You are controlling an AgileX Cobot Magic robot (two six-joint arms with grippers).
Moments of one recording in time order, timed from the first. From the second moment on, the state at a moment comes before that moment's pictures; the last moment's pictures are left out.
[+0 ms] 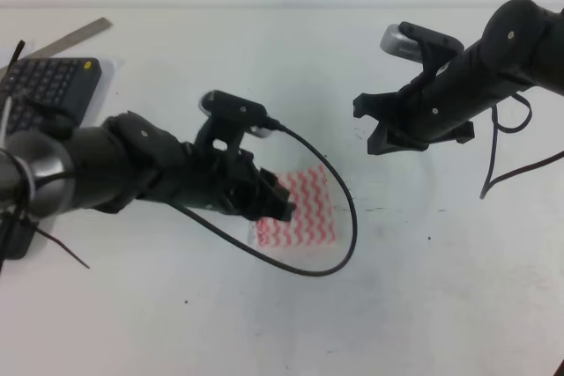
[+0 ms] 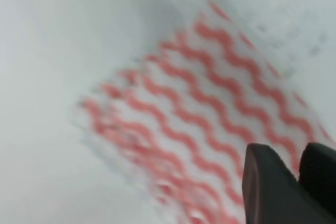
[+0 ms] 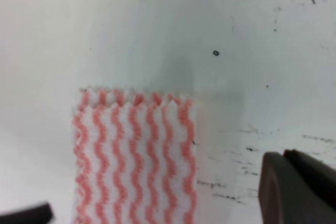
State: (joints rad) left arm -0.49 1.83 -1.06 -1.04 0.35 1.05; right arm 0.32 1.96 -1.52 0.46 0.79 0.02
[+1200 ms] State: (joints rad) left arm -0.47 1.86 -1.08 -1.06 0.25 1.06; right arm 0.39 2.09 -1.58 0.65 0.69 -0.09
